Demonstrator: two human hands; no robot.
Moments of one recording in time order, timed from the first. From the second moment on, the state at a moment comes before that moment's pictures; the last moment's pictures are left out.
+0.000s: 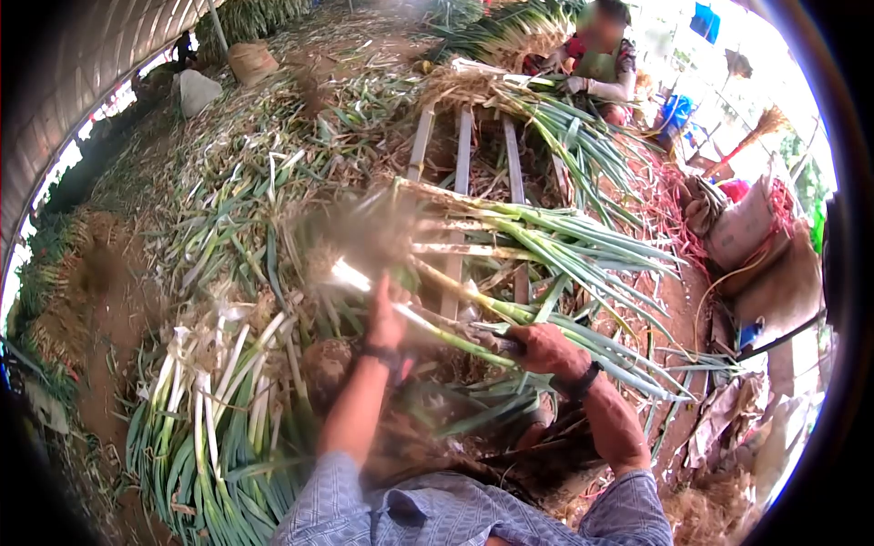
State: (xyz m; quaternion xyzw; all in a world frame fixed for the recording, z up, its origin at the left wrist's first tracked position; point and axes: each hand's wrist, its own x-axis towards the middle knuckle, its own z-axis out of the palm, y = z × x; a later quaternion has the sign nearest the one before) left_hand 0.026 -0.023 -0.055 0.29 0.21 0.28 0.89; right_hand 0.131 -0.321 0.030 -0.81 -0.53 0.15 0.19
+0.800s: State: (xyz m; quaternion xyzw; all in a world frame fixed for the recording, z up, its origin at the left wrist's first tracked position) left_hand 0.031 0.005 -0.102 0.22 0.20 0.26 0.92; right_hand 0.138 -0.339 0.032 -0.83 -0.49 0.22 0.14
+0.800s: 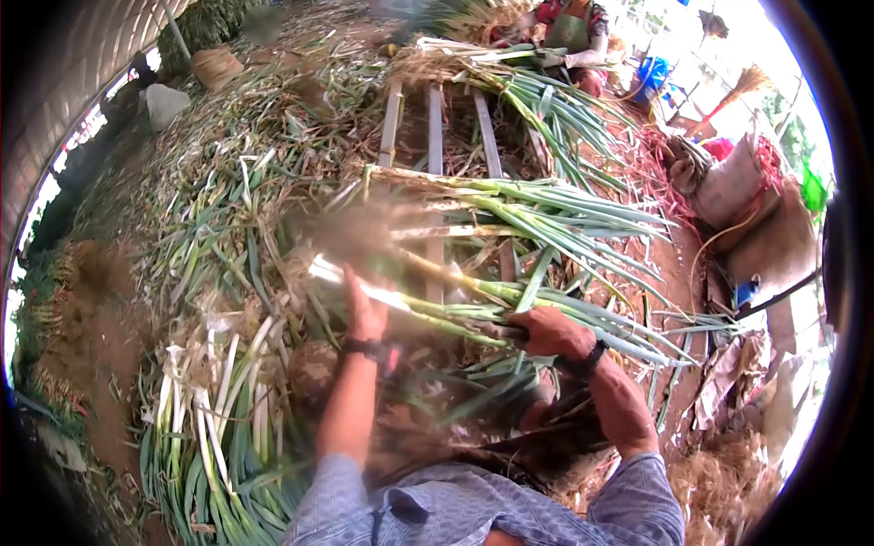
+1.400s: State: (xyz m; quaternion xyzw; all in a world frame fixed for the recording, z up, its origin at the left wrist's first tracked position) left_hand 0.032 -0.006 -0.118 0.33 0.20 0.23 0.89; right_hand 0.138 -0.303 0.000 -0.86 -0.44 0.14 0.23
